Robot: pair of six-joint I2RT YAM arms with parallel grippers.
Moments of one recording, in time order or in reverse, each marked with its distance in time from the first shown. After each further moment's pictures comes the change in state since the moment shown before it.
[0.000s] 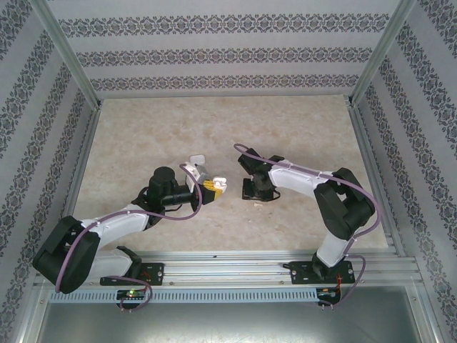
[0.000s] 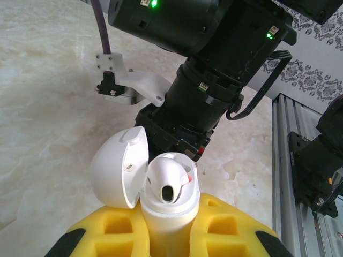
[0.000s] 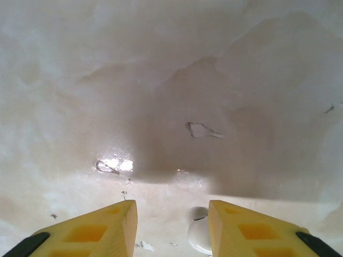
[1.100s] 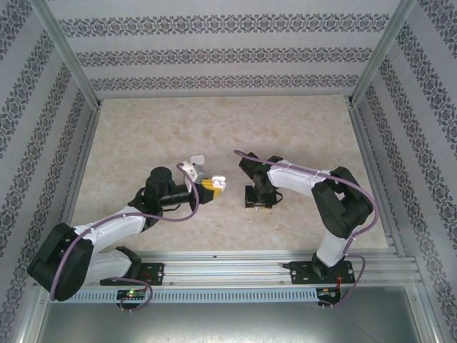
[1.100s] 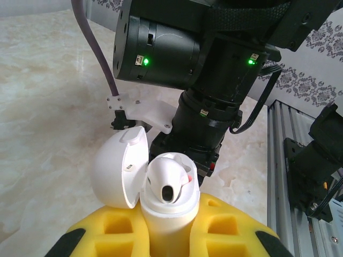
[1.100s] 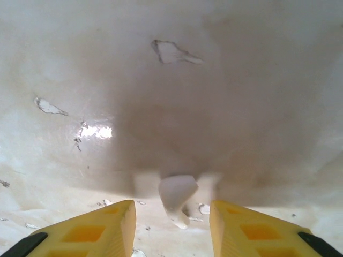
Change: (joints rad) left arm 0.000 -0.066 0.000 -0.025 0.000 -0.001; right arm 0.000 0.006 -0.006 -0.121 -0.050 -0.038
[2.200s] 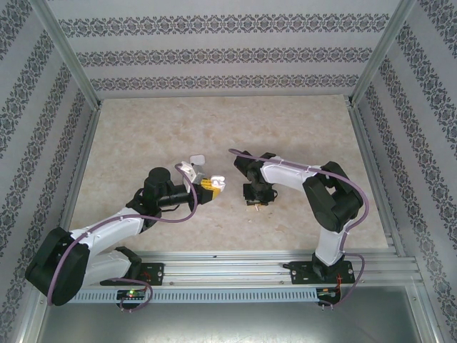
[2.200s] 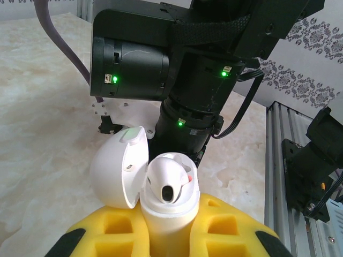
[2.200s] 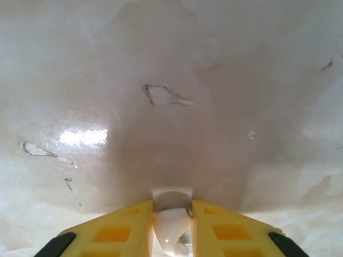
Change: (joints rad) left arm 0.000 -0.035 -0.001 -0.032 -0.003 0.001; right arm 0.018 0.091 0.083 -0.047 0.073 0.018
